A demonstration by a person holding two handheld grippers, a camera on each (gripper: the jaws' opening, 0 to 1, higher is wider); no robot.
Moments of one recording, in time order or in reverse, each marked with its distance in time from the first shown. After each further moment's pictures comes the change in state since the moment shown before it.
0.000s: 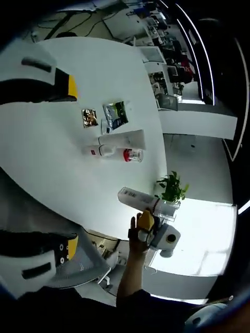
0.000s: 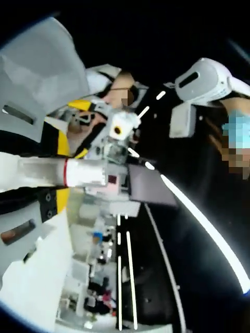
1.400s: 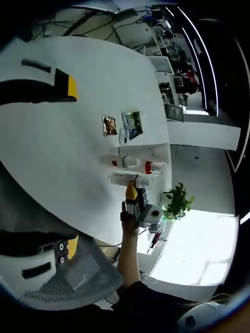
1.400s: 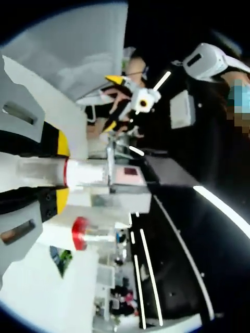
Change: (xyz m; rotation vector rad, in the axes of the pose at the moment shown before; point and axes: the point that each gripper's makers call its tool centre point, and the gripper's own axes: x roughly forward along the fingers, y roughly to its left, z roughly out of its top) left arm 0.013 0.017 -0.064 -0.045 0.014 0.088; right arm 0.009 -0.047 -0.151 0.135 0.024 -0.006
